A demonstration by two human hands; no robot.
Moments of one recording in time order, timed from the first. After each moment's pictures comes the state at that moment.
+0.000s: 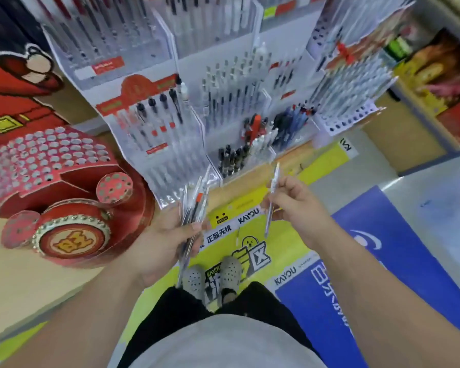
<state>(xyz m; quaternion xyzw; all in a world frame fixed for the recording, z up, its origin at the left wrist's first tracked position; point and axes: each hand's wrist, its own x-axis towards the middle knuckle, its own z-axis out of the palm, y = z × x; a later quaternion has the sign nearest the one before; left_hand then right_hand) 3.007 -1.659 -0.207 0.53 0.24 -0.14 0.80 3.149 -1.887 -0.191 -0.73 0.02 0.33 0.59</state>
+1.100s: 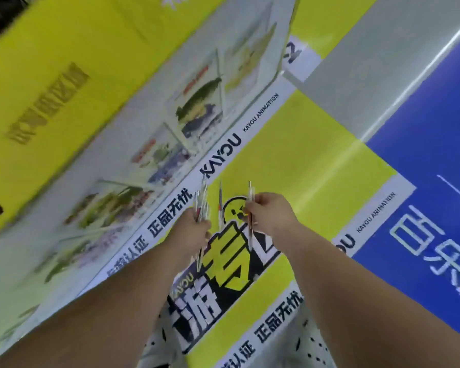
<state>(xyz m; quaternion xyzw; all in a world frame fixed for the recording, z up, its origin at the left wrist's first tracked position) 3.108 -1.849 -0.924 0.68 0.41 -0.39 0.47 3.154 -2.030 -0.933 -0.69 0.30 0.40 0.52</state>
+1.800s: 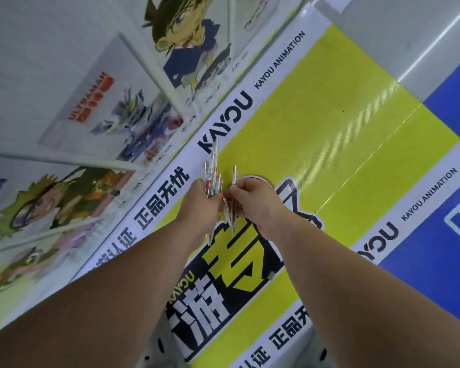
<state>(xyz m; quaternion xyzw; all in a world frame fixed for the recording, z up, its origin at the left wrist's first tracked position) 3.117 -1.850 -1.028 0.72 0.39 -0.33 0.46 3.133 -1.978 -1.044 -0.62 0.29 0.43 0.58</state>
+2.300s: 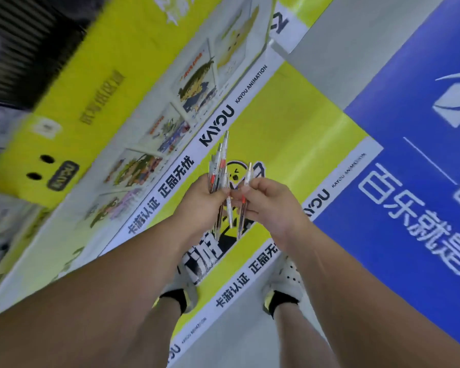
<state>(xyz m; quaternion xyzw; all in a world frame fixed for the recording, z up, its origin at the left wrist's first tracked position) 3.102 -1.897 -0.772 0.72 0.33 -0.36 0.50 3.106 -2.047 -0.763 -0.55 0.32 0.40 0.66</state>
